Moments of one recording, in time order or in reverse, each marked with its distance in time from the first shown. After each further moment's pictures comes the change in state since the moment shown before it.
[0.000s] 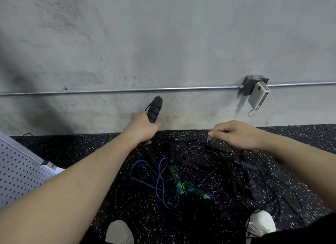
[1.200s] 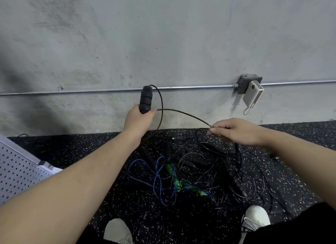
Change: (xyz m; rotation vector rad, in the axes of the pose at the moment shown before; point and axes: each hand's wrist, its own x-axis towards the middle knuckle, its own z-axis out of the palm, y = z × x) left_hand -0.003 0.005 0.011 -0.469 0.189 0.090; right_hand -0.014 -0.005 -0.011 0.015 0.011 0.039
